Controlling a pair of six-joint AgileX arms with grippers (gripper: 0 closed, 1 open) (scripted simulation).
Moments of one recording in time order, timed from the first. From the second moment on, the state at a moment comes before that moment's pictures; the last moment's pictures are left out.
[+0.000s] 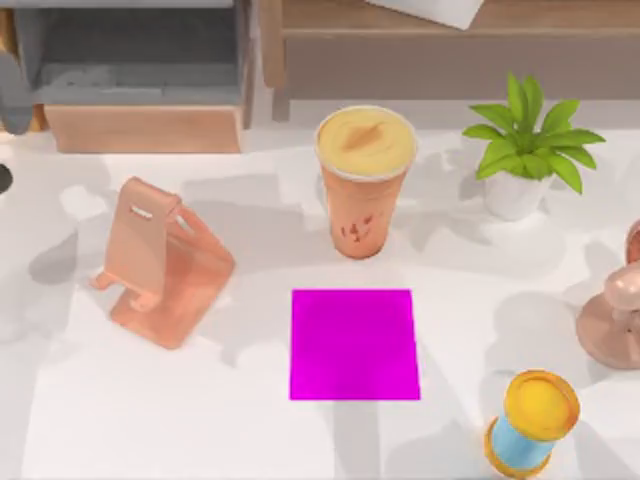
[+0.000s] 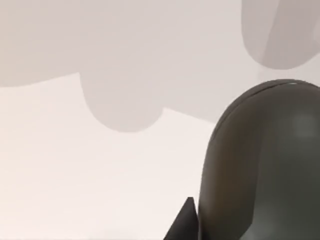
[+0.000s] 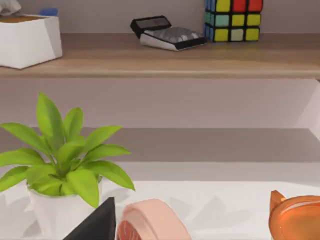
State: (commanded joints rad) left arm 0.12 2.09 1.79 -1.26 0.01 1.27; right arm 0.00 0.00 0.00 0.00 0.00 0.00
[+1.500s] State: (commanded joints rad) left arm -0.81 2.21 1.69 -1.06 -0.01 2.37; right arm 0.00 0.00 0.00 0.00 0.00 0.00
